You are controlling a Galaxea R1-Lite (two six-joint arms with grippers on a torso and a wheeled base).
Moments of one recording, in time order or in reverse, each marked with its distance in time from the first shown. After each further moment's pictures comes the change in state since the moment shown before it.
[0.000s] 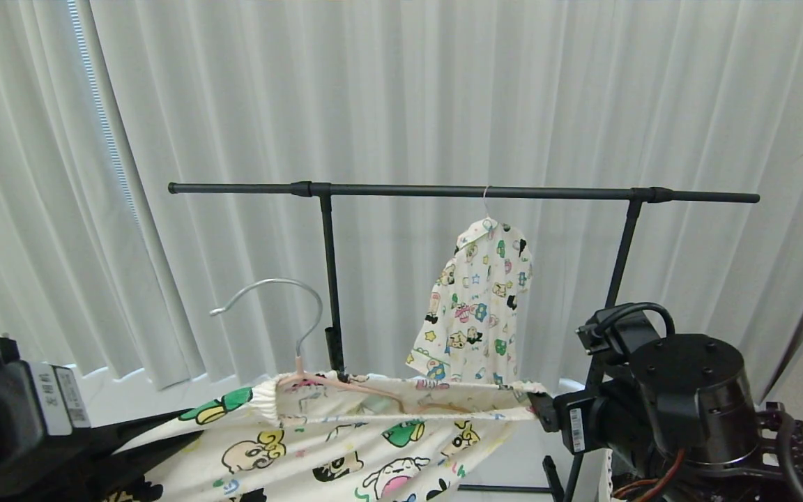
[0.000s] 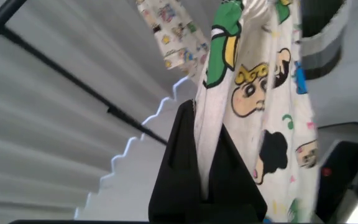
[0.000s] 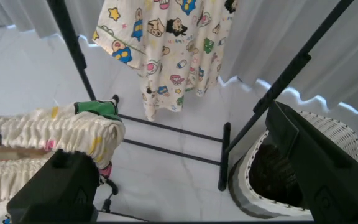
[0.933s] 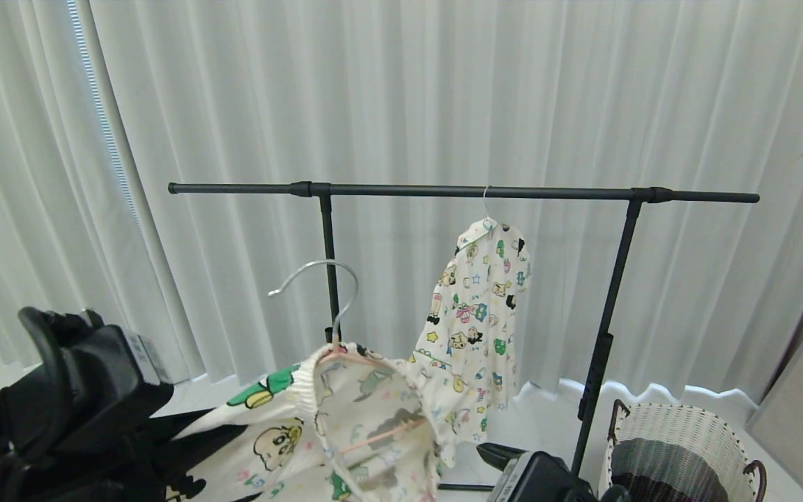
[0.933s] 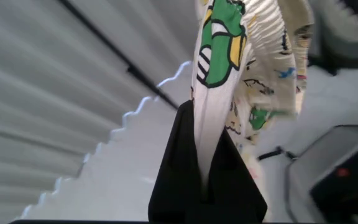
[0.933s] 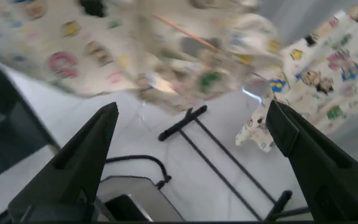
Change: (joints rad) left arm -0.198 0.106 -0.052 -0.001 0.116 -0.227; right arm 0.472 -0.017 -0.048 -0.033 0.154 -0.191
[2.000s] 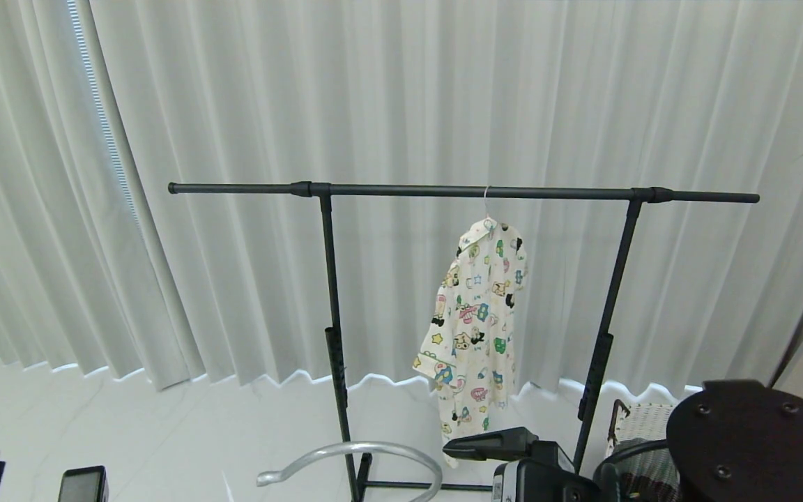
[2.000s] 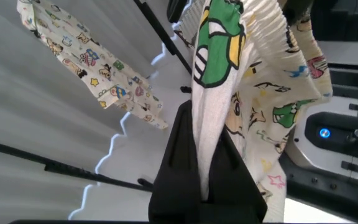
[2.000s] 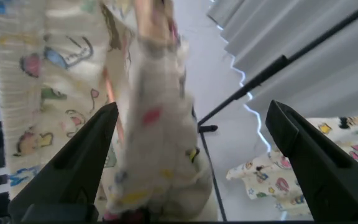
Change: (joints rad) left arm -0.239 -0.101 0.047 0.000 -0.187 0.086; right arm -0.175 -0.059 -0.041 0.124 0.516 -0.347
